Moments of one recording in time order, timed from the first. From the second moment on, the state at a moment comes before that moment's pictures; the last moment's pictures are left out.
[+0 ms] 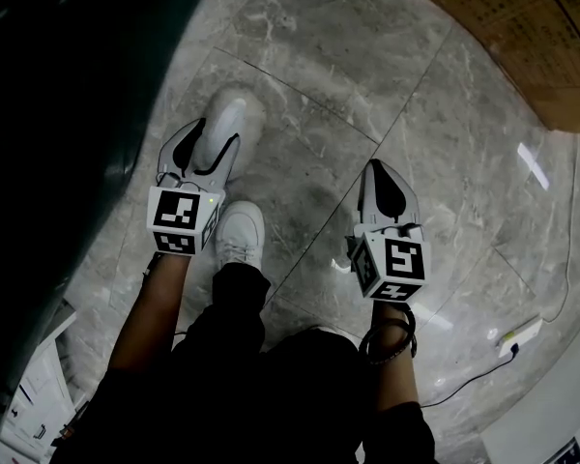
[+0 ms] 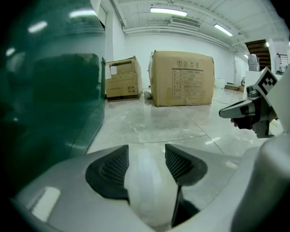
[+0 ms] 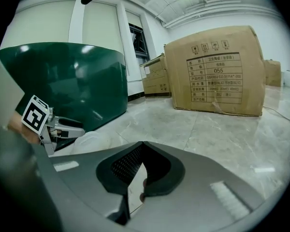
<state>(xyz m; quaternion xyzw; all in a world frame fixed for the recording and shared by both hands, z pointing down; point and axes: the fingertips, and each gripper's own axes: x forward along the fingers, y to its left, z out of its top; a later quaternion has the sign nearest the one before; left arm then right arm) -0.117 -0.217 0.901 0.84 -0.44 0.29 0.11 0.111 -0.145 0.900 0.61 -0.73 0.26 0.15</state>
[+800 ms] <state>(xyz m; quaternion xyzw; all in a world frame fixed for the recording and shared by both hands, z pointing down) -0.110 -0.214 0.889 0.84 -0.44 0.30 0.08 0.115 -0.151 0.877 0.61 -0.75 0.23 0.13</state>
